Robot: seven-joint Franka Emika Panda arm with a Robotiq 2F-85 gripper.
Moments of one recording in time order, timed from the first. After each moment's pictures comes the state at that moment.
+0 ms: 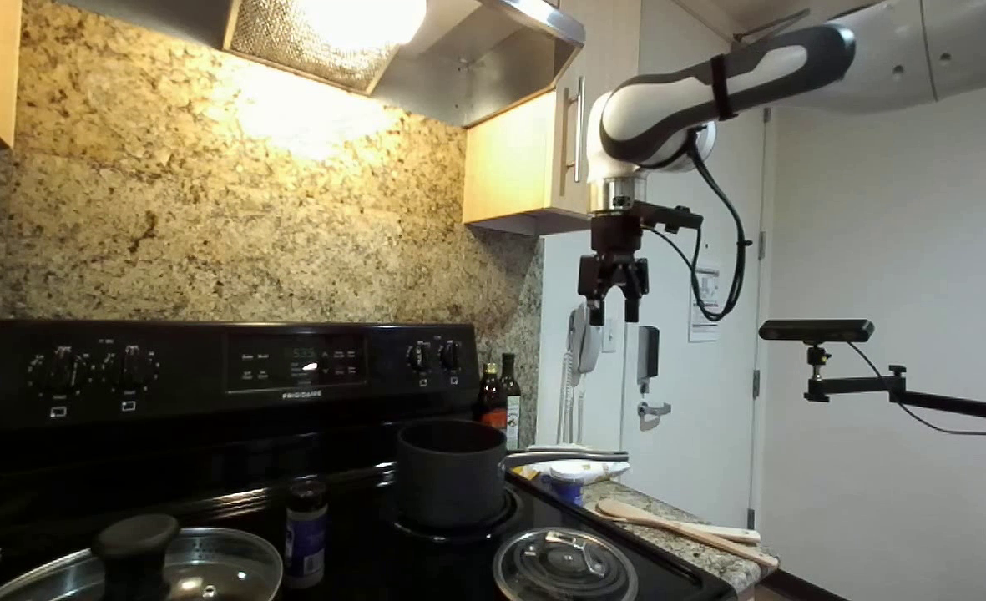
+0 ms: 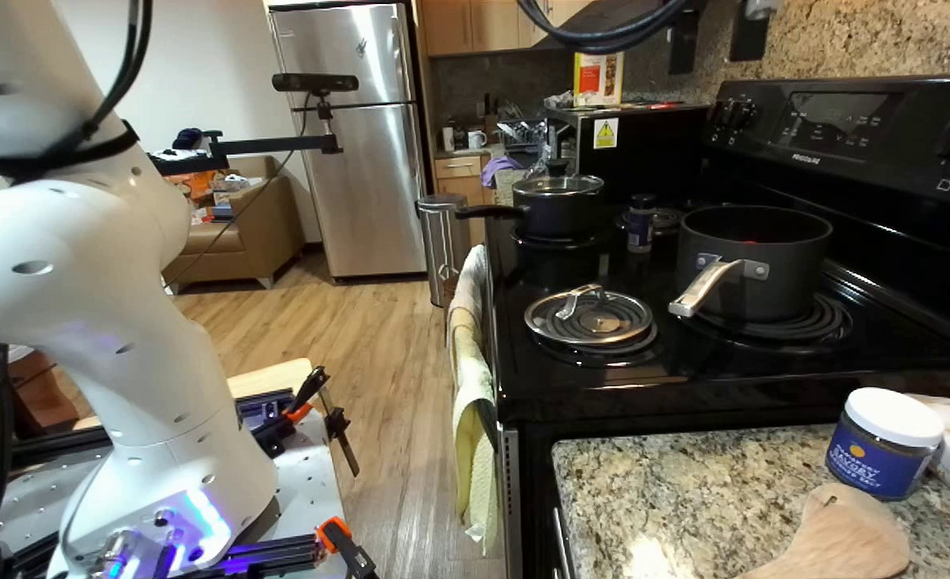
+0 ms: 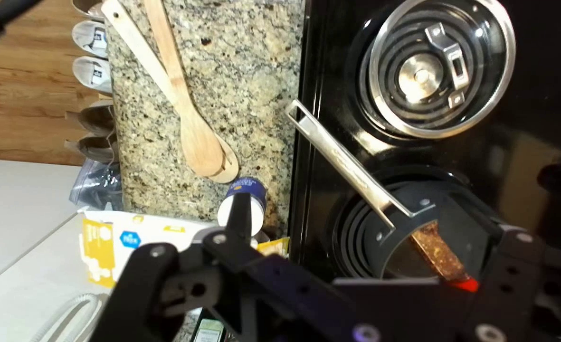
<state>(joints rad) -0.18 -0.08 -0.19 -1.75 -0.08 1.67 0.05</state>
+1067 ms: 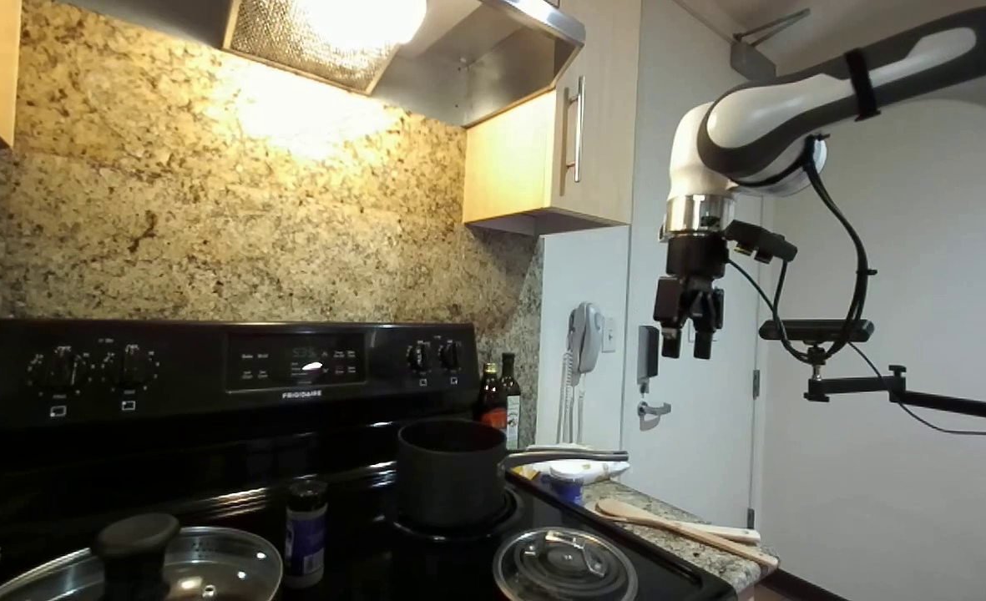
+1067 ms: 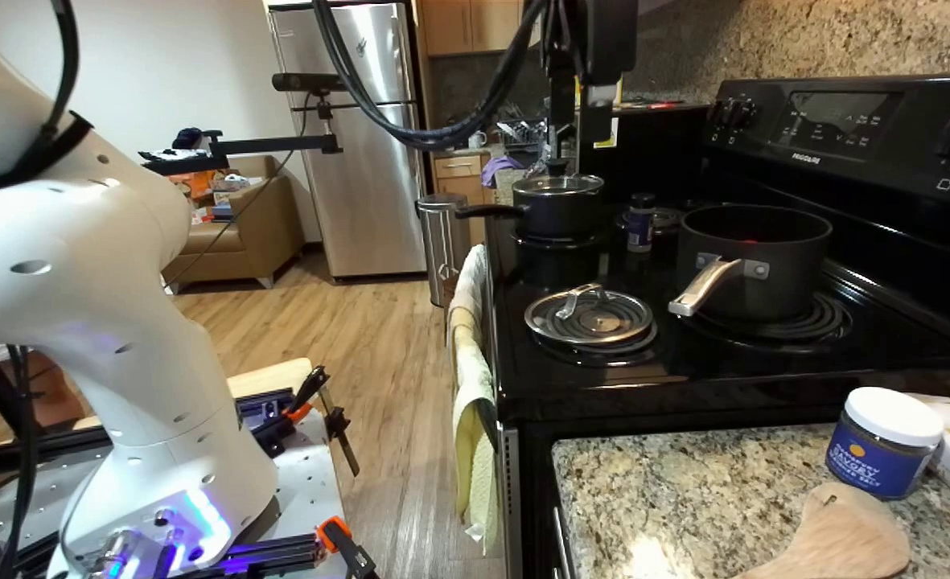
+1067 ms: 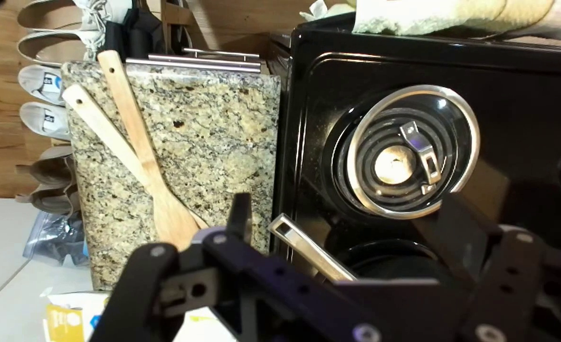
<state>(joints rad) -0.18 -0.45 -0.24 -2.20 -0.04 1.79 0.01</state>
